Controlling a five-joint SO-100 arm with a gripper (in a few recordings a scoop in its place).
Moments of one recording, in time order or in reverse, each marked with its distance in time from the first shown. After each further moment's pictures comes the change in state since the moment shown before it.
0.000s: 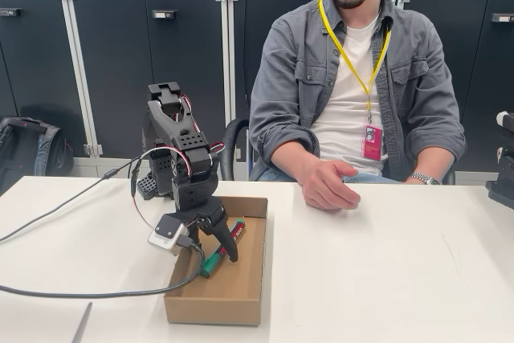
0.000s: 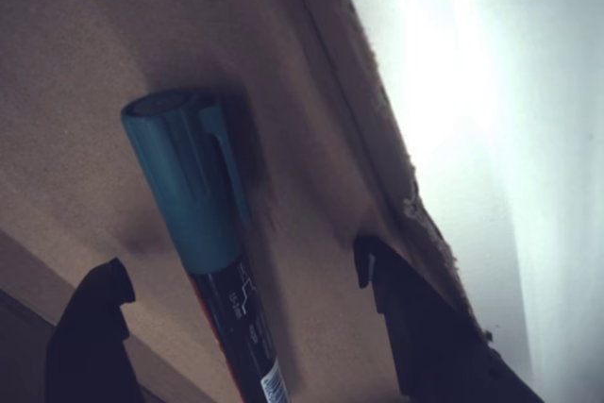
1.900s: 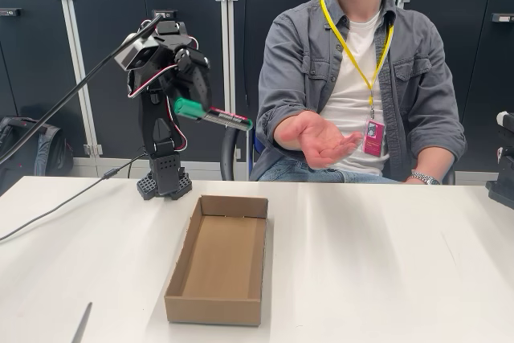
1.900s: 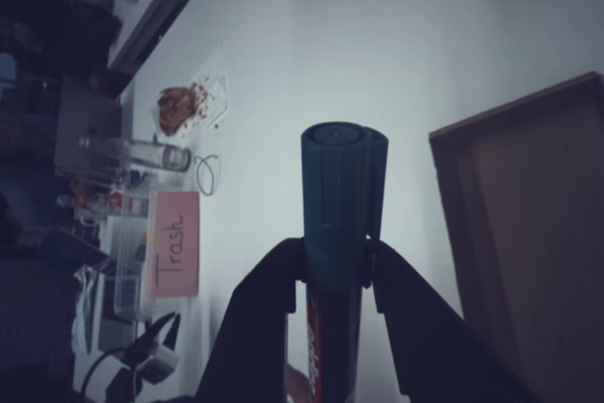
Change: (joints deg) arm -10.1 34.2 -34.5 4.7 3.3
